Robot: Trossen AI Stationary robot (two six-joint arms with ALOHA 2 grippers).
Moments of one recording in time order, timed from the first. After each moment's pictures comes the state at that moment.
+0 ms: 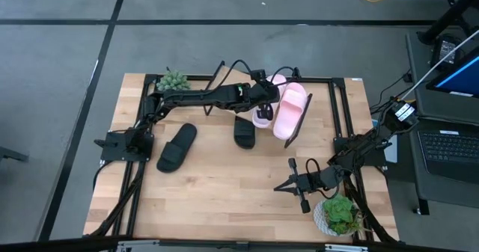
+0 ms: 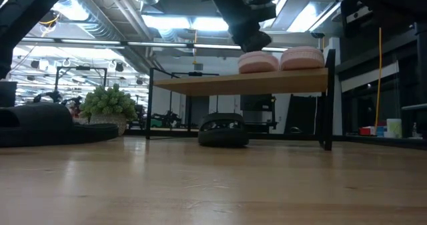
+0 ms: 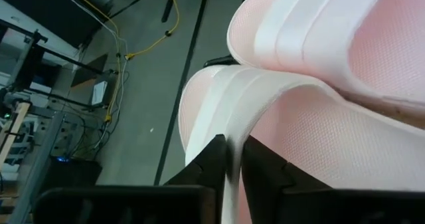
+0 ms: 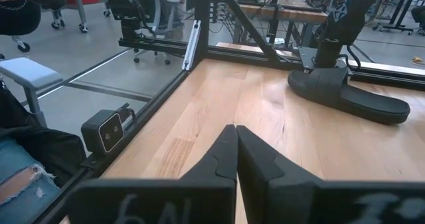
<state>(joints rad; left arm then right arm) 0.18 2.10 1.95 -0.51 -0.57 0.42 0.70 1.44 0.41 0.88 0.46 0.02</state>
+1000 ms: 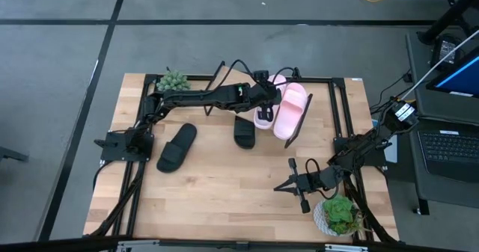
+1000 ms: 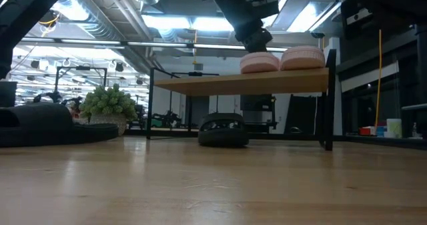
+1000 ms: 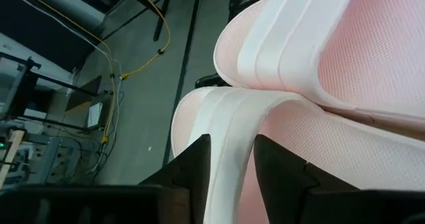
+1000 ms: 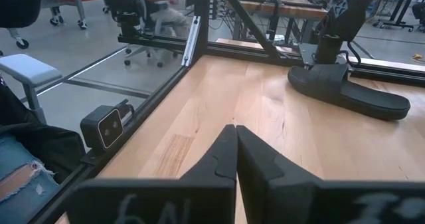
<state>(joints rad) 0.18 2.10 1.95 -0.48 -0.51 0.50 0.70 1.44 0.41 0.87 0.46 0.02</state>
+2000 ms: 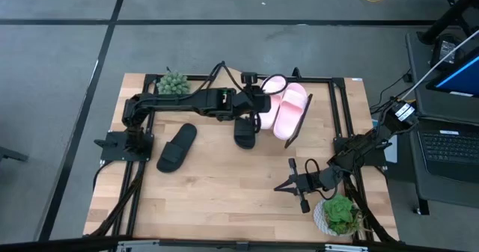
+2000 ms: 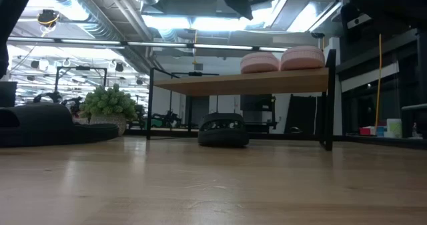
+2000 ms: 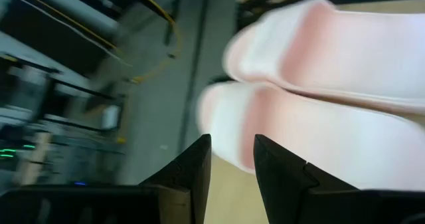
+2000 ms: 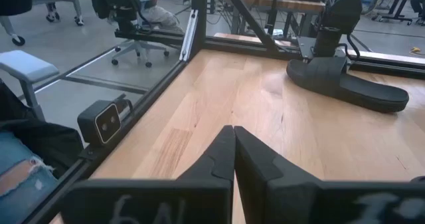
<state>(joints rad) 0.04 1.90 1.95 -0.72 -0.64 0.44 0.70 1.44 0.41 0.84 0.46 0.05</state>
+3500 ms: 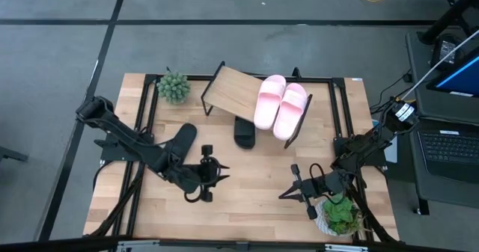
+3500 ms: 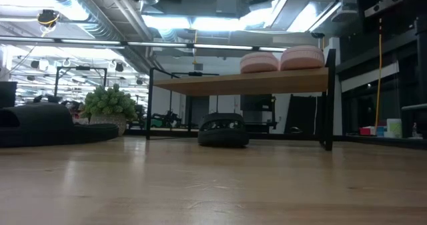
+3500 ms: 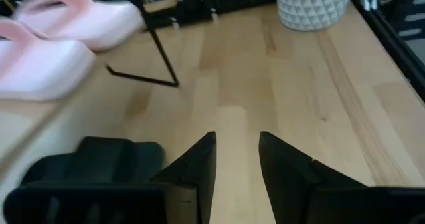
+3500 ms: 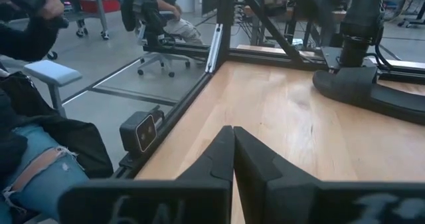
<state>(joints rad) -0.55 1.46 0.95 -0.10 -0.64 -0.15 0.78 1.44 0.41 0.89 0.46 0.07</state>
